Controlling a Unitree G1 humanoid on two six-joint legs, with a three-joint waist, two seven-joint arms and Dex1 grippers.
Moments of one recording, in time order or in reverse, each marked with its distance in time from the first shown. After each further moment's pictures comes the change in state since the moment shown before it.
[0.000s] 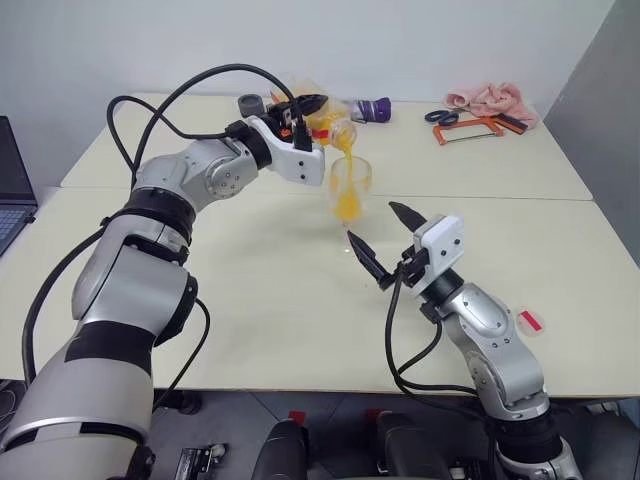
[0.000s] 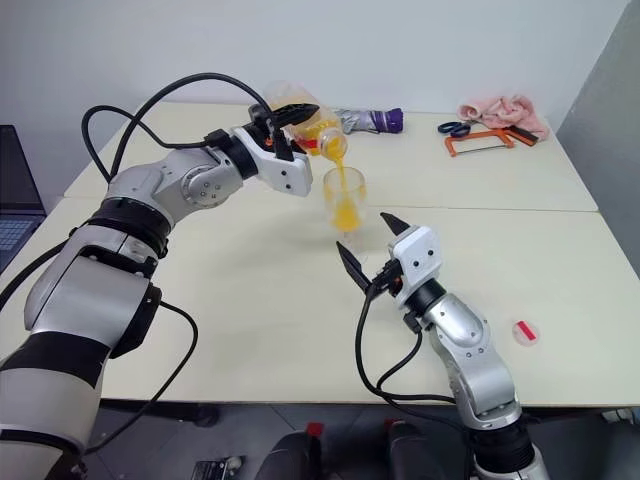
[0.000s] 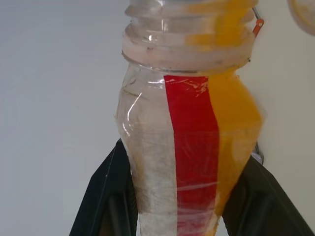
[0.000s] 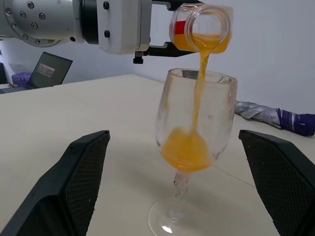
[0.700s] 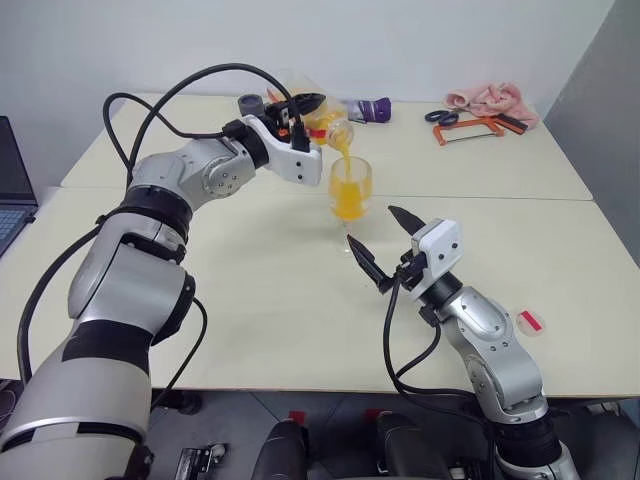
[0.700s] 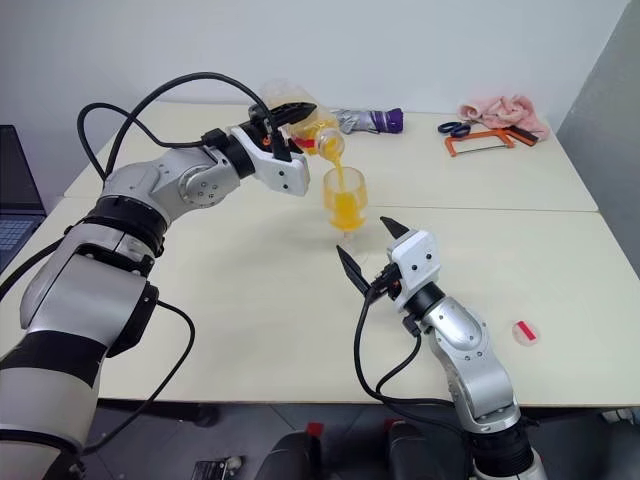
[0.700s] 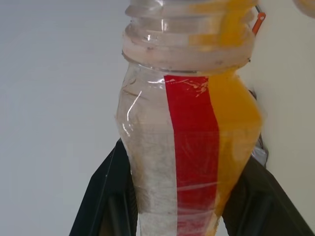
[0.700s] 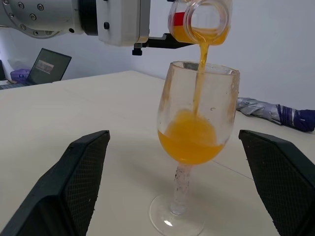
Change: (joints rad) left arm -0.012 0.009 -0.013 0.010 0.021 0.000 0.026; right arm 0.014 0.009 0.003 0.000 -0.018 -0.002 0.001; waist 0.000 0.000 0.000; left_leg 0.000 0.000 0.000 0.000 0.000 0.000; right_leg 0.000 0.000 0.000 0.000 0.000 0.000
